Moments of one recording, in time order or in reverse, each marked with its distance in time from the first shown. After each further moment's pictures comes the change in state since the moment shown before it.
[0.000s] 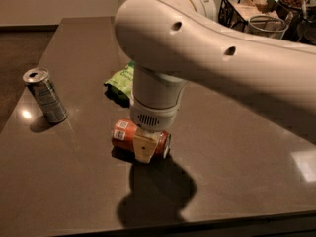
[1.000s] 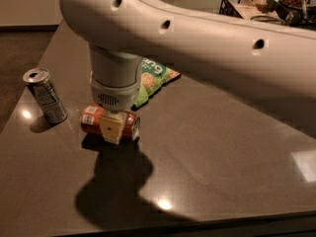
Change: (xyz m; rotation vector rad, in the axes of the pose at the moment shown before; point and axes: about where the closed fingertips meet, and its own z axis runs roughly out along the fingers) arm -0.073 -0.018 -0.006 0.023 -0.010 -0.042
